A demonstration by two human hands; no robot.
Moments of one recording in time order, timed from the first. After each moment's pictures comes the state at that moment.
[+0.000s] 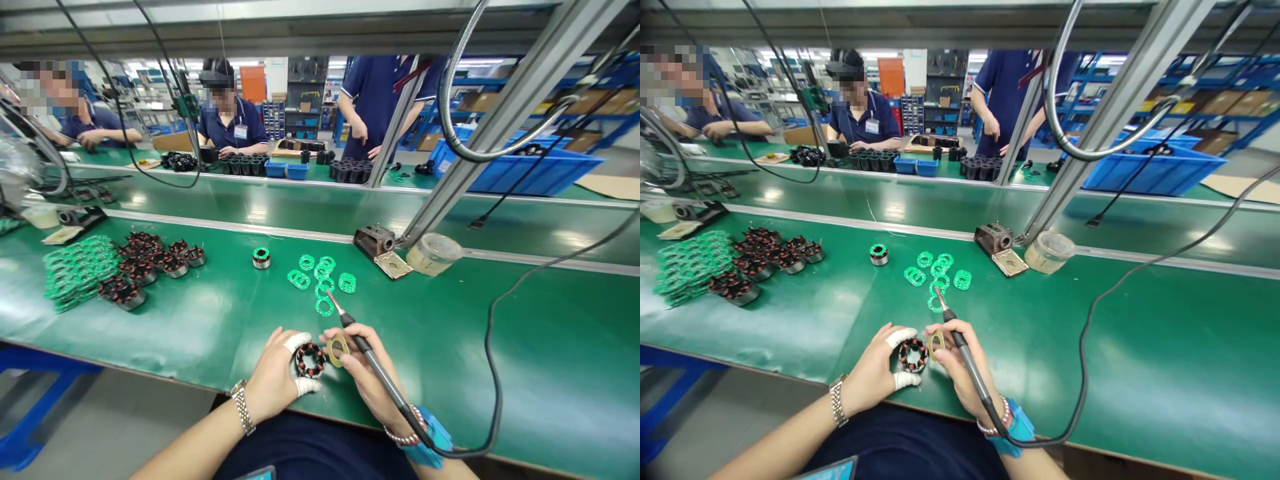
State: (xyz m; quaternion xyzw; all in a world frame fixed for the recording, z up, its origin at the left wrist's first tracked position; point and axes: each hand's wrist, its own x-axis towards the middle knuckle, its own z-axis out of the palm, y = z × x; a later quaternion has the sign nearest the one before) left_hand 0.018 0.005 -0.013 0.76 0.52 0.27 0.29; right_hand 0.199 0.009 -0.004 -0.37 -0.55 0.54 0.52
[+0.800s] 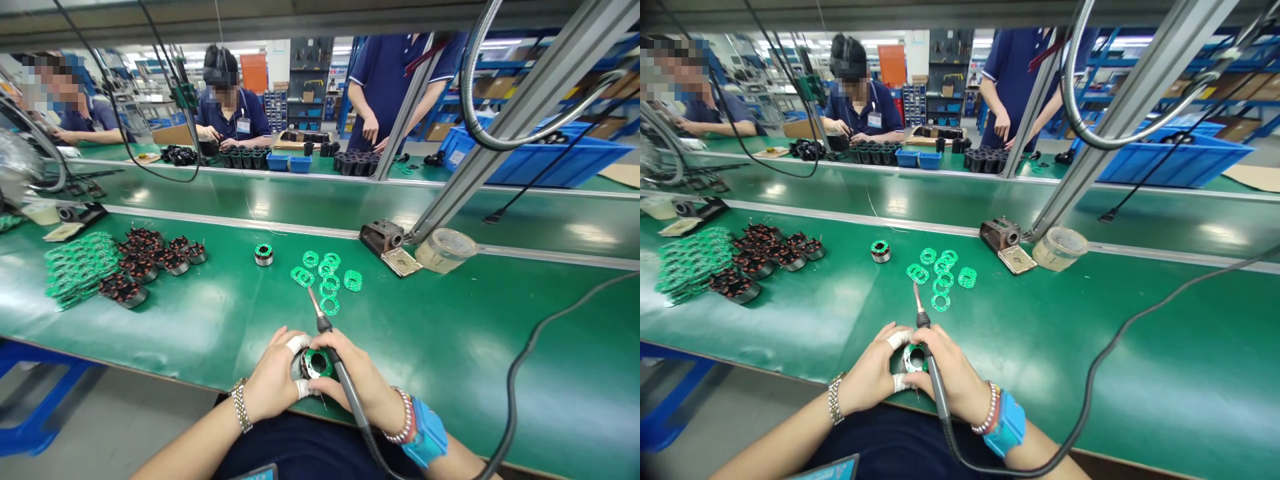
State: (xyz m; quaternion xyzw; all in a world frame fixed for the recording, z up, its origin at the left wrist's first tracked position) left_hand 0.014 0.010 -0.005 0.76 0.49 0.25 0.34; right_hand 0.186 0.020 0.003 -0.33 -0.82 0.30 0.36
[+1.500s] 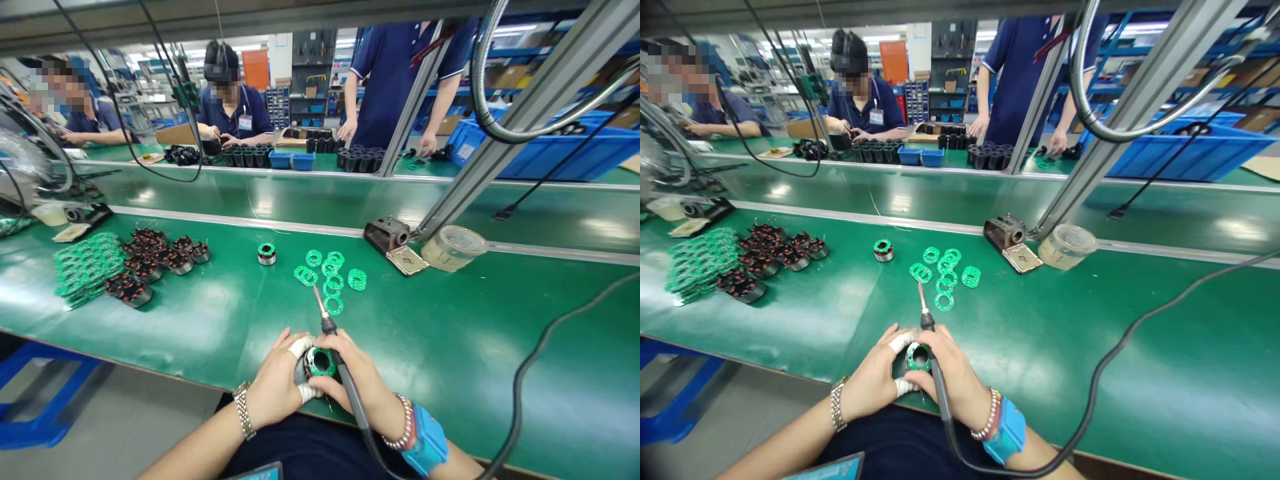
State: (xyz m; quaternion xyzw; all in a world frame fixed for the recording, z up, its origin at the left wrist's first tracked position) left_hand 0.008 0.004 -0.012 0.74 0.49 0.25 0.38; right_hand 0.182 0.019 -0.009 -0.32 -0.82 0.26 0.40
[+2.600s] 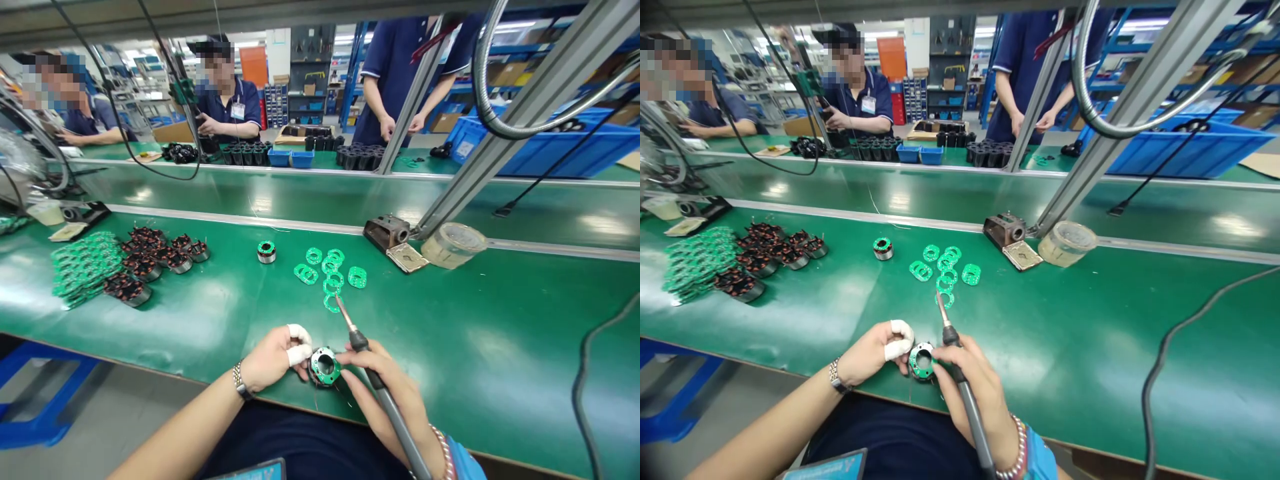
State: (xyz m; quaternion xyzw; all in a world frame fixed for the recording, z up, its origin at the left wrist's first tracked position) left_hand 0.007 0.028 -0.008 0.43 0.42 0.32 0.73; right_hand 0.195 -0.007 0.012 -0.40 -0.77 0.19 0.47
